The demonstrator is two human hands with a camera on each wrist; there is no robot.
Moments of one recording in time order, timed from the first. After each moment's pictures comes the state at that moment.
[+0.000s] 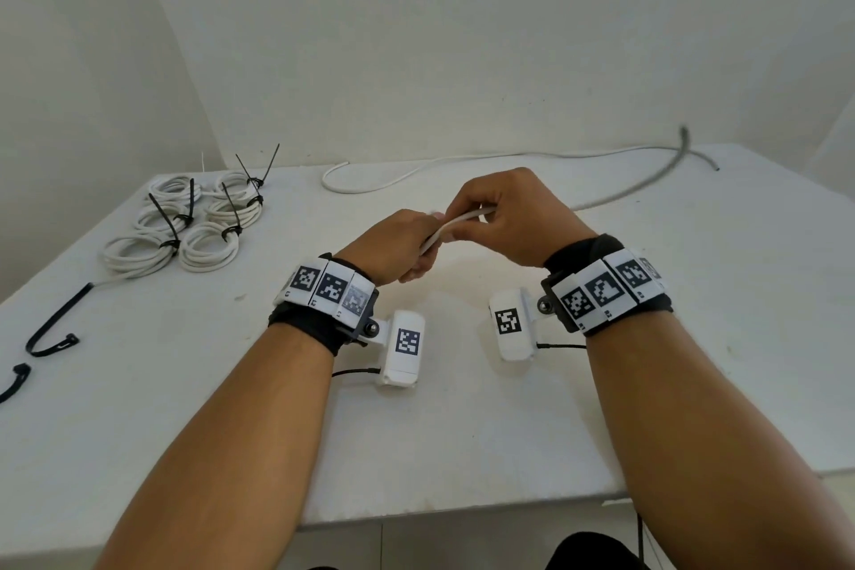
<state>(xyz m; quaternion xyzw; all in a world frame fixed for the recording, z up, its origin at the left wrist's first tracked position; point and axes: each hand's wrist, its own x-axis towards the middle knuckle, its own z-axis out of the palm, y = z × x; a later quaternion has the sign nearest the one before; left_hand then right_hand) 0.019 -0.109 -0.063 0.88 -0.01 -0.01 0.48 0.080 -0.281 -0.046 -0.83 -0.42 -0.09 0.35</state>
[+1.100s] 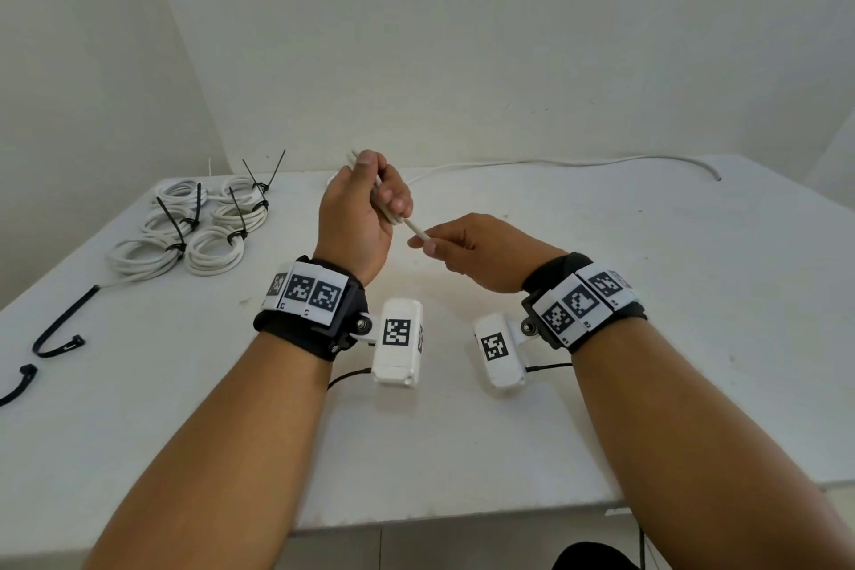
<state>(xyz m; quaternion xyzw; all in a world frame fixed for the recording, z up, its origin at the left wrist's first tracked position) 0.020 -0.097 -0.055 0.47 -0.10 0.24 0.84 0.072 -0.257 -0.060 -0.86 -0.42 0.07 0.28</state>
